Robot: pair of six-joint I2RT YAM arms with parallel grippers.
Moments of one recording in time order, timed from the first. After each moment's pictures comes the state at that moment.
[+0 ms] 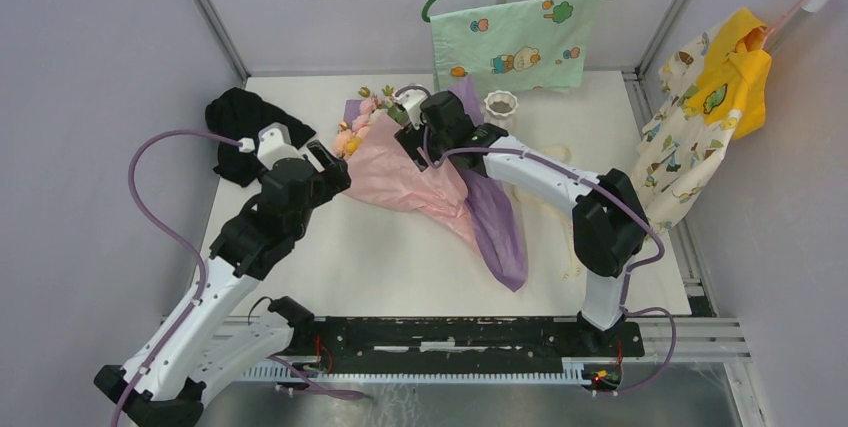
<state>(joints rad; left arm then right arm) -0.56 0.79 0.93 -0.62 -0.53 -0.73 0.76 1.86 1.52 -0.32 0.15 -0.11</state>
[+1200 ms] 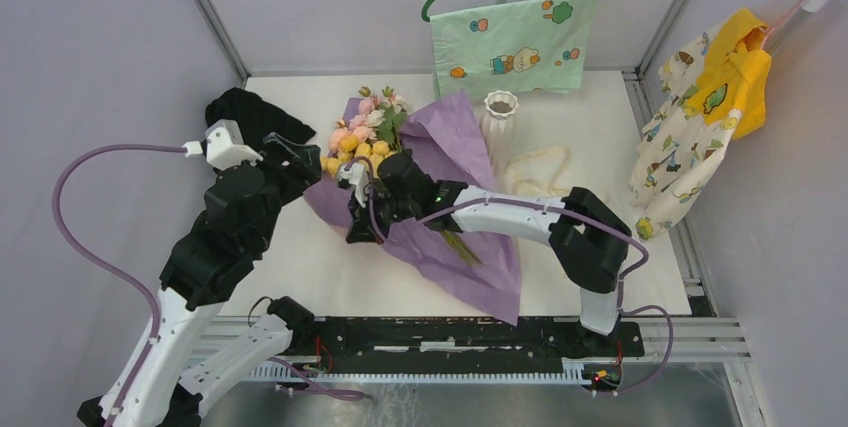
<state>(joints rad) -0.56 0.69 1.14 -0.73 -0.58 -0.73 1.02 1.85 1.36 0.00 -0.53 0.08</state>
